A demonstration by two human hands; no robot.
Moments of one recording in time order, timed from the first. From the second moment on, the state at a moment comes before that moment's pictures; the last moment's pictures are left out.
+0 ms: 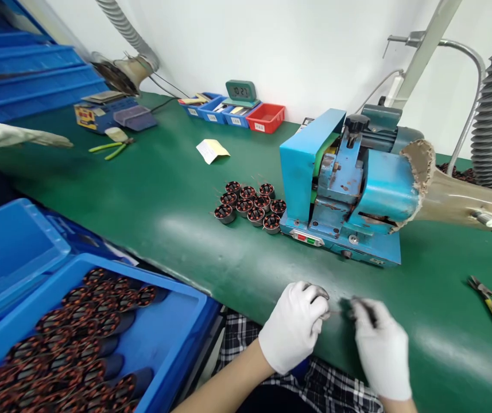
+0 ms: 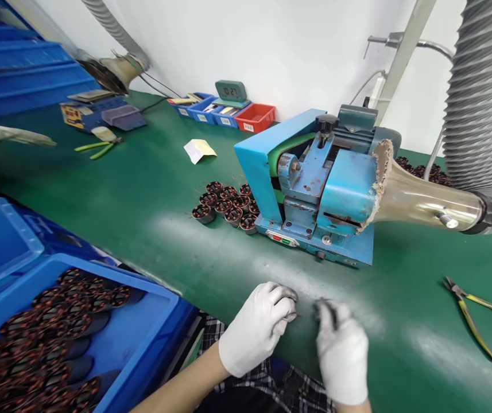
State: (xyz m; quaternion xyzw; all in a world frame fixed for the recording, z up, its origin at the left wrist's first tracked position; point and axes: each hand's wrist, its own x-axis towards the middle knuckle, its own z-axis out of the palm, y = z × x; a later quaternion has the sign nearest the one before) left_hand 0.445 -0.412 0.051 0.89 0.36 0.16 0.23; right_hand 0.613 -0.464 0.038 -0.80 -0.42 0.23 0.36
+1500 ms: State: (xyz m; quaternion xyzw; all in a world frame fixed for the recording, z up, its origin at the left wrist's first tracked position) left_hand 0.446 -0.418 0.053 0.87 0.39 0.17 0.25; right_hand 0.603 -0.472 0.026 -0.66 -0.60 0.28 0.35
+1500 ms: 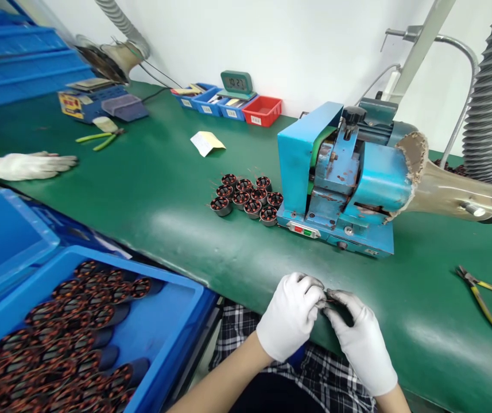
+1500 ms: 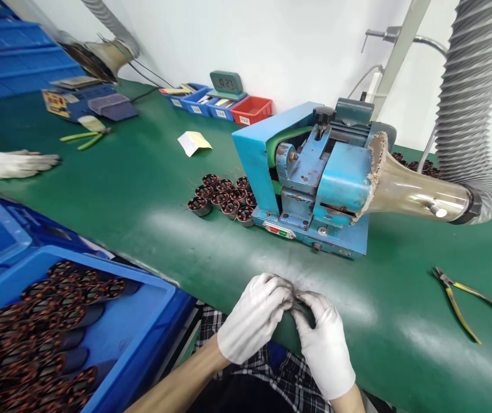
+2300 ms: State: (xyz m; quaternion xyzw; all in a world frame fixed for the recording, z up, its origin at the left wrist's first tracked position) left_hand 0.437 -0.408 0.061 0.87 0.38 0.14 0.29; right_hand 0.608 -0.447 0.039 -0.53 -0.83 0.05 0.18
